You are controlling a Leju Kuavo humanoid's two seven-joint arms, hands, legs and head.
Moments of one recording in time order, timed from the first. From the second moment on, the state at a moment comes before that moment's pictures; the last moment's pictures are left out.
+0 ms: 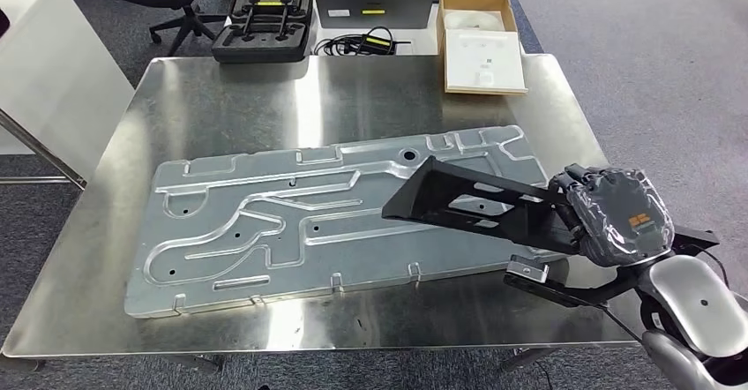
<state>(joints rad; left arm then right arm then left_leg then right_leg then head) -0.13 0.05 -1.06 -0.22 0.23 0.27 -0.05 -0.23 -0.79 0.30 -1.99 1.05 0.07 0.24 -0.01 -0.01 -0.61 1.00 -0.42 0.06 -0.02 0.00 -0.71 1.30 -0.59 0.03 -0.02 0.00</state>
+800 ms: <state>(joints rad) -0.13 0.04 -1.08 -0.22 0.22 0.29 -0.06 -0.36 -0.91 0.50 -1.78 1.30 0.31 0.00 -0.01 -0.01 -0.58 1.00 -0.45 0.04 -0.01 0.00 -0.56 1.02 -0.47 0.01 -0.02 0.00</state>
